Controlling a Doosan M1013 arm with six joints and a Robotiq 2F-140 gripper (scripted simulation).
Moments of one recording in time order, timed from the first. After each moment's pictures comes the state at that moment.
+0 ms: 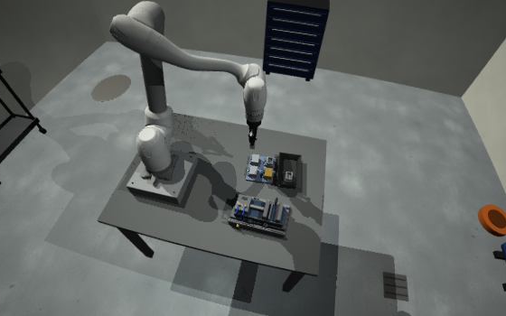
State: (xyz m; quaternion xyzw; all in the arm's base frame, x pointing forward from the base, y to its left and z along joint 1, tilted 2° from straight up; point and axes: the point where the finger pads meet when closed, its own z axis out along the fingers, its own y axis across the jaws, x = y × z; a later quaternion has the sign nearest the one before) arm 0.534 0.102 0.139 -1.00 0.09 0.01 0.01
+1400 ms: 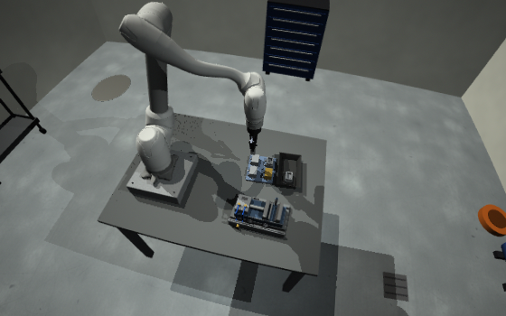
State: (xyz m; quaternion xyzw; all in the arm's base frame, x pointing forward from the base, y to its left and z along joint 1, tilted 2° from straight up) arm 0.539 0.104 0.087 -1.00 0.09 0.00 0.02
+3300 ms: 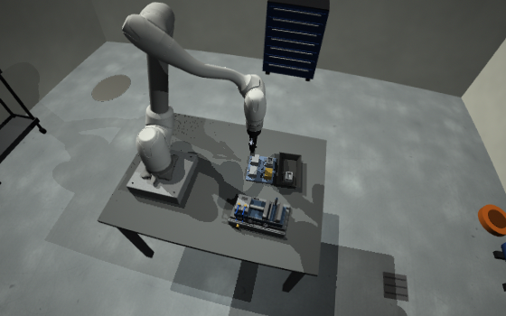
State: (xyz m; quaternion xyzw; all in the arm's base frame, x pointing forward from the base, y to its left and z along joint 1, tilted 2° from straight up) arm 0.537 0.105 0.073 -1.00 0.09 0.01 0.01
